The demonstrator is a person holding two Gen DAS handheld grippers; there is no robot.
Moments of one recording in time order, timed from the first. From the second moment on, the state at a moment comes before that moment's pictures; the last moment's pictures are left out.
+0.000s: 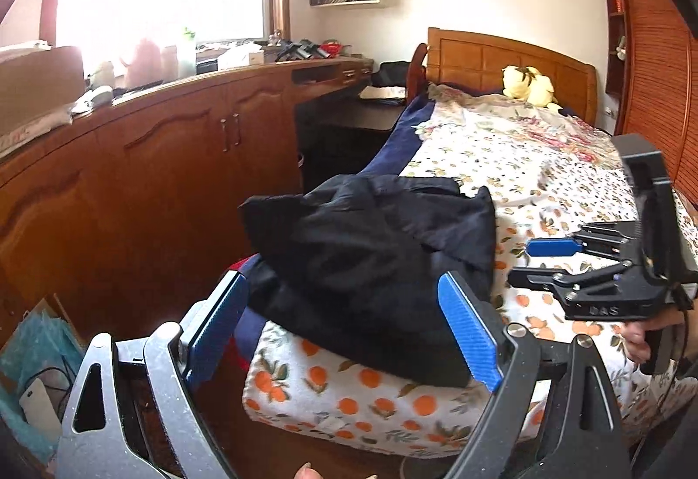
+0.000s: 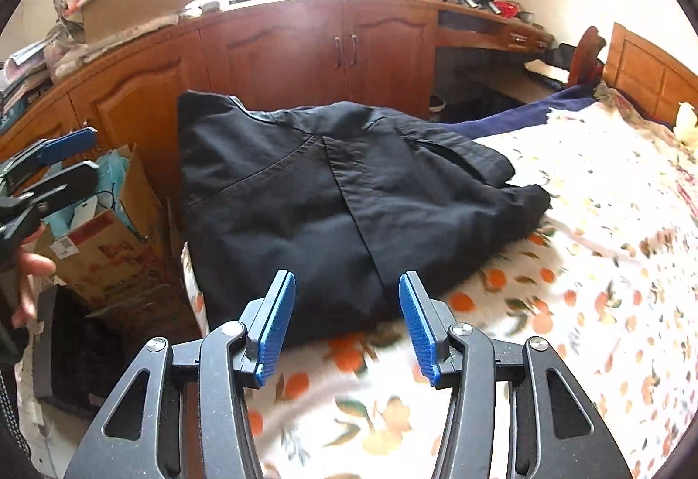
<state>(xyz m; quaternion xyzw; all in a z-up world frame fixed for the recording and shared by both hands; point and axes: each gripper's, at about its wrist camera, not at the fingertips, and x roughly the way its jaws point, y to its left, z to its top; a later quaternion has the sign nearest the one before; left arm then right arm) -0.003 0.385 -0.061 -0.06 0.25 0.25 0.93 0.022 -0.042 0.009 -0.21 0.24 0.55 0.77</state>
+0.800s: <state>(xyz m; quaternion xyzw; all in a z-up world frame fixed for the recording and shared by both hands) 0.085 0.264 -0.080 -0.04 0.28 0.18 0.94 0.038 -0.196 0.008 -0.15 0.24 0.51 0.82</state>
